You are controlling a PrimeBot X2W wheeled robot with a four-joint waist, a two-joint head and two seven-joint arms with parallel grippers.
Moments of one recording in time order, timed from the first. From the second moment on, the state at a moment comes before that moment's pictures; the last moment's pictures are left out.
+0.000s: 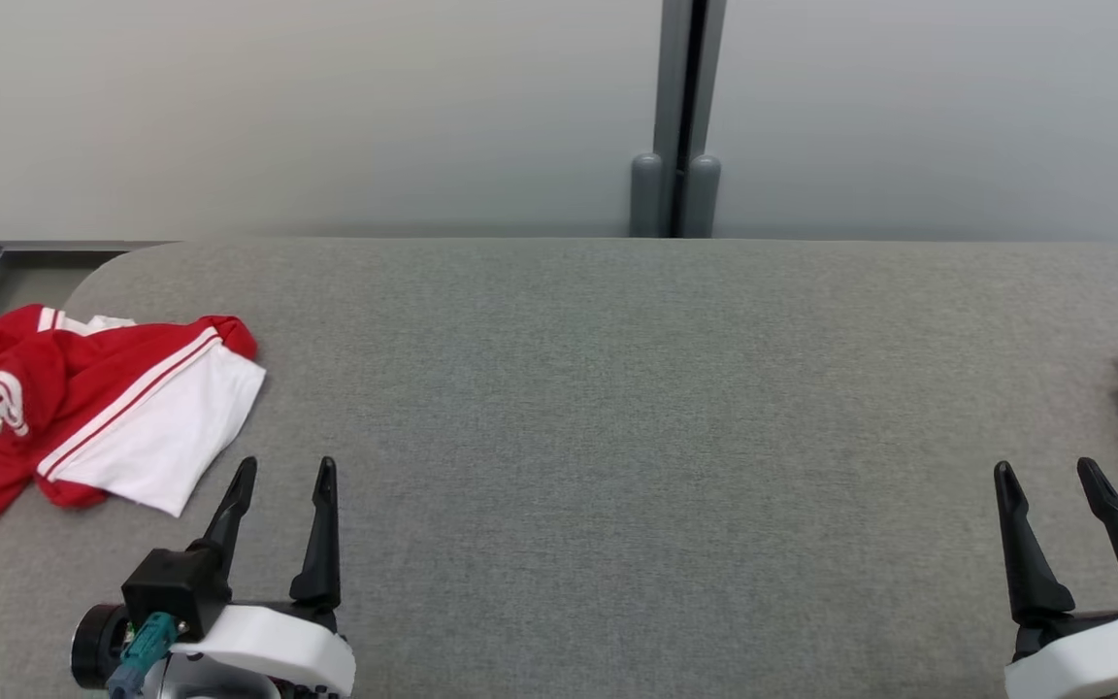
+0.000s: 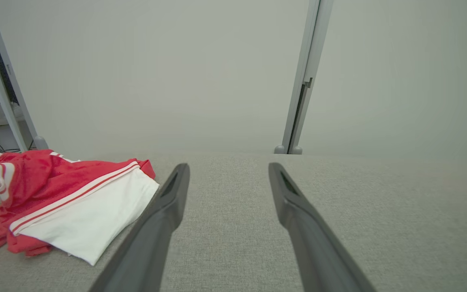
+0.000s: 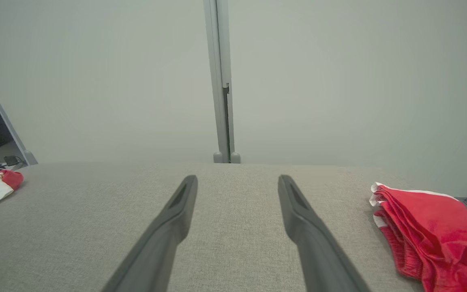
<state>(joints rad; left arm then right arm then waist) -0.04 0.19 -0.23 0.16 -0.36 0.10 -0.22 0.12 -0.14 -0.06 -0.12 0.22 0.13 0.06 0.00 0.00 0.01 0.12</state>
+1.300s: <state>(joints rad) -0.13 0.13 -0.17 0.20 -0.35 0.10 -0.26 0.05 -0.22 0.02 -0.22 0.21 0.13 0.16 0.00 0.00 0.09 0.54</state>
